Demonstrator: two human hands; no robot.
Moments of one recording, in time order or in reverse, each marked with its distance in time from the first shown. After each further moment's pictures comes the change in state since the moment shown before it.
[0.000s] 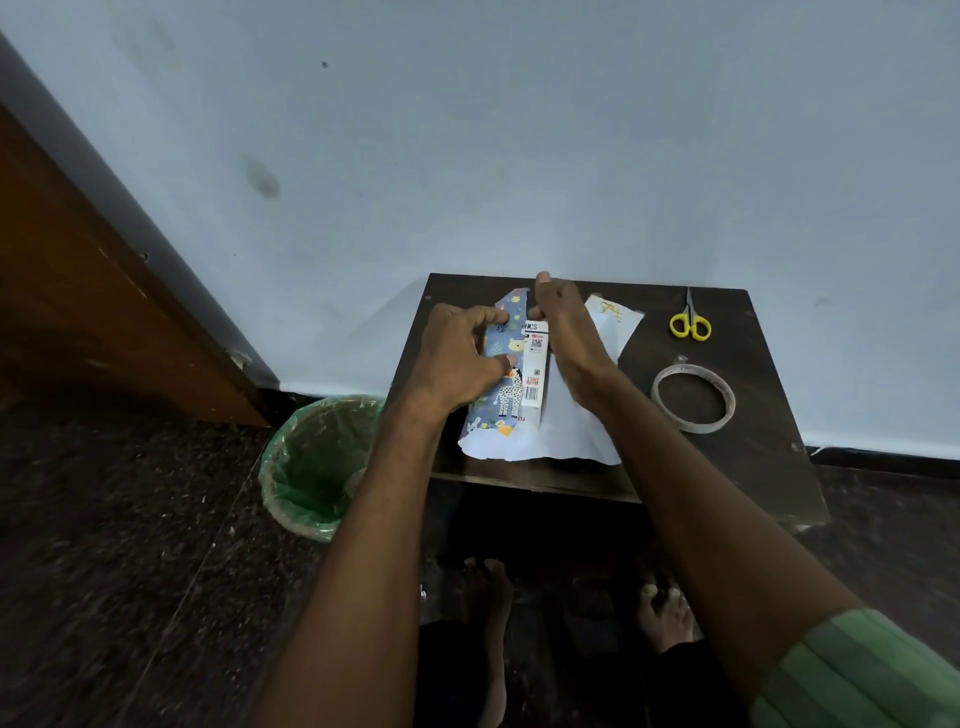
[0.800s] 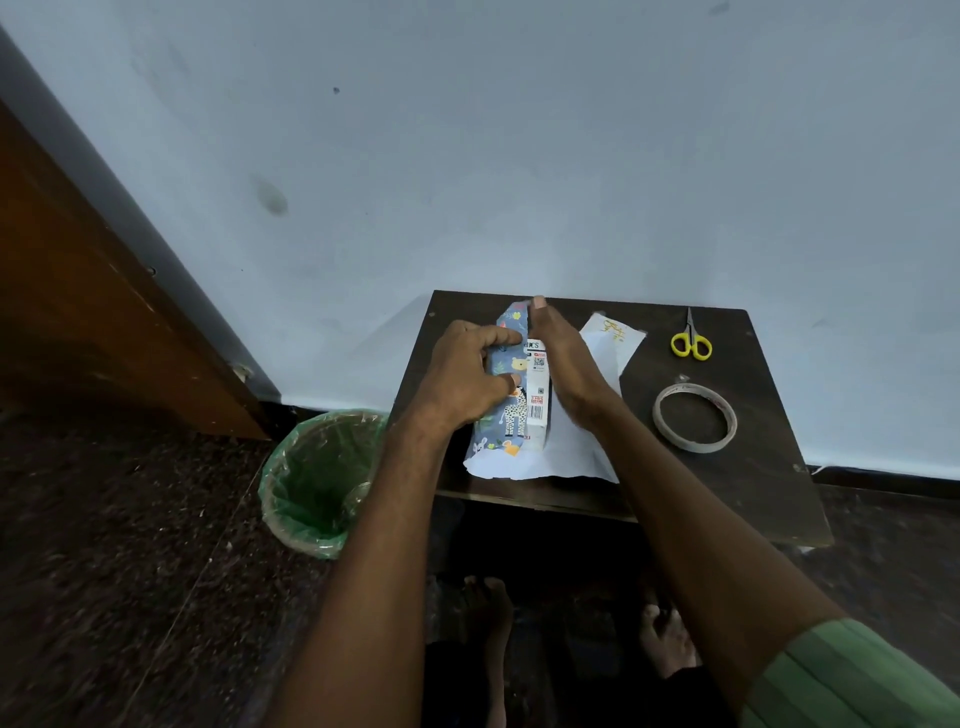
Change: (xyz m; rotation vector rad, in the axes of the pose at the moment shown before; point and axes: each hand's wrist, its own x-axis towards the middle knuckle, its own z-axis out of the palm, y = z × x) left_hand 0.002 0.006 -0.001 0.096 -0.026 0.054; right_hand -0.011 0.001 0.005 -0.002 -0.122 -0.068
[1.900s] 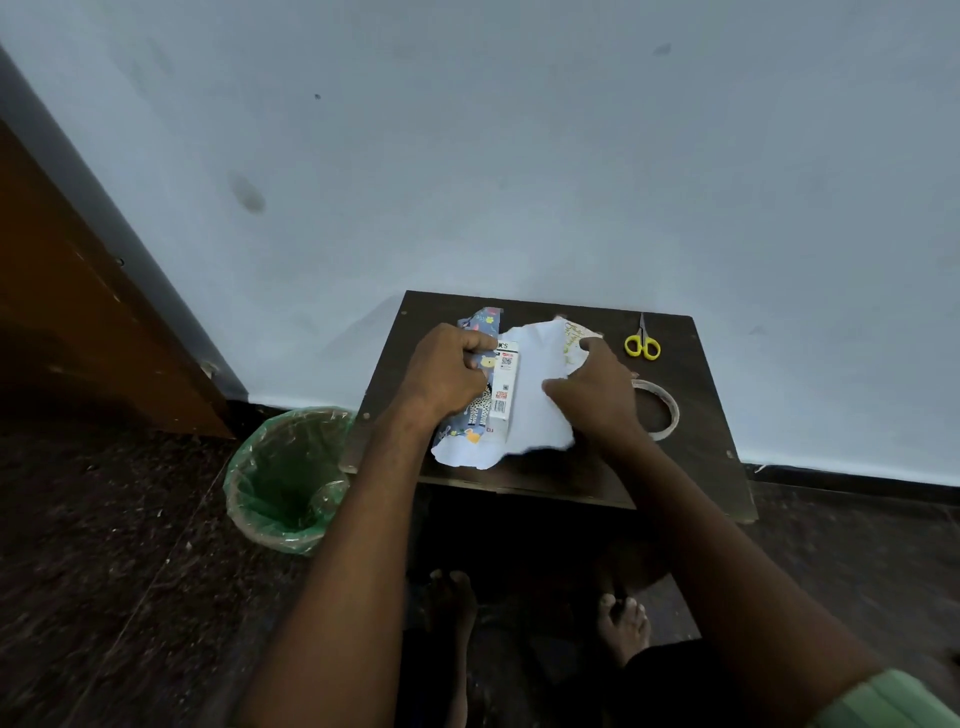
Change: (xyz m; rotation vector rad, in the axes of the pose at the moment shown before) left_hand -0.014 0.022 0.004 0.035 -0.011 -0.033; right_hand -0.065 -0.013 -0.052 -0.603 0.340 0.127
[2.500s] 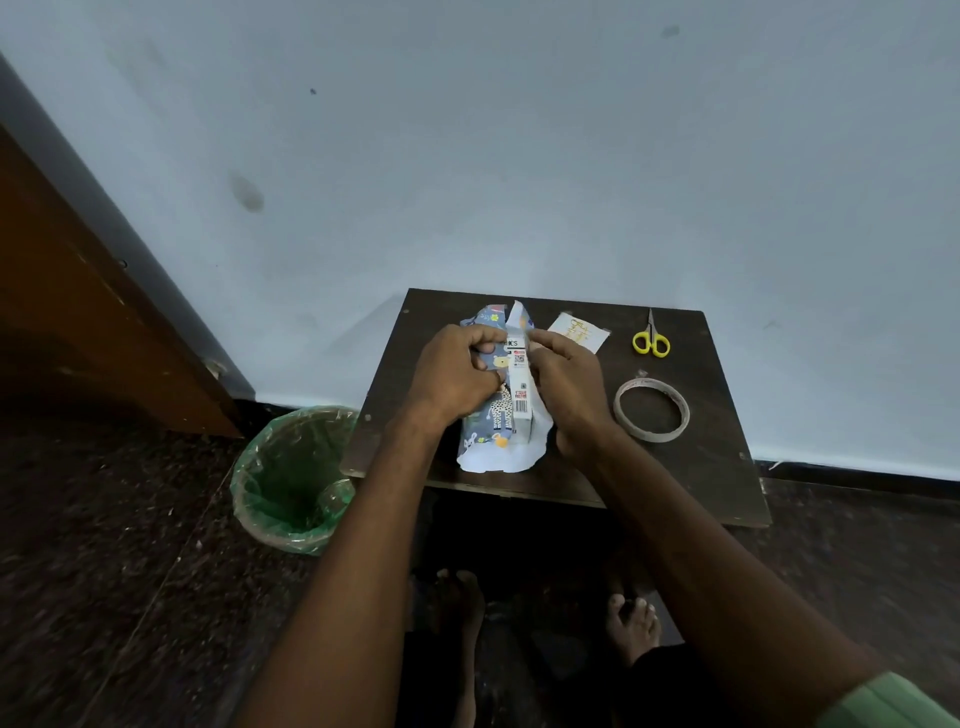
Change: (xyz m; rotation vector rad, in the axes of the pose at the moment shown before) left_hand 0.006 0.001 0.013 -0.084 0.029 -0.024; right_hand -0.007 -0.024 0.031 0.669 -0.086 0.092
